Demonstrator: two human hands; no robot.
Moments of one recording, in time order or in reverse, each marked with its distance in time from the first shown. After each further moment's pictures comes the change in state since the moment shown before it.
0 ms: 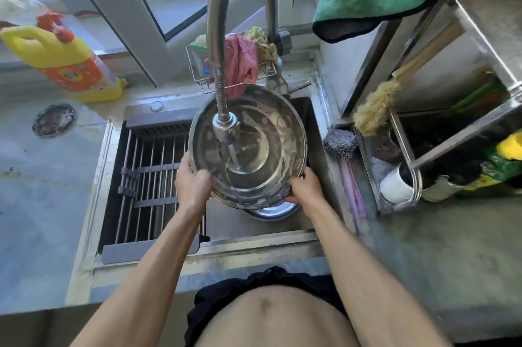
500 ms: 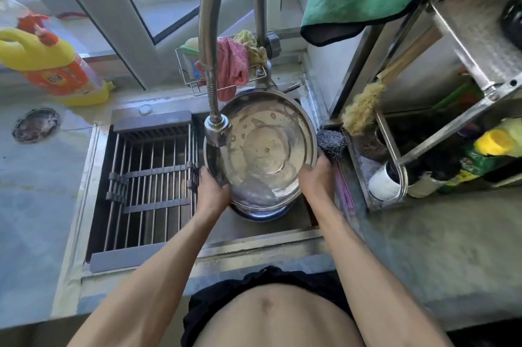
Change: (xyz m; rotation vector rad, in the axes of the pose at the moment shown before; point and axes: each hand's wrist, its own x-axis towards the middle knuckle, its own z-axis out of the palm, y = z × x) left_hand 0.008 -0.039 0.038 0.410 -0.218 -0.109; right_hand -0.013 -0.019 -0.022 -0.299 0.350 -0.263
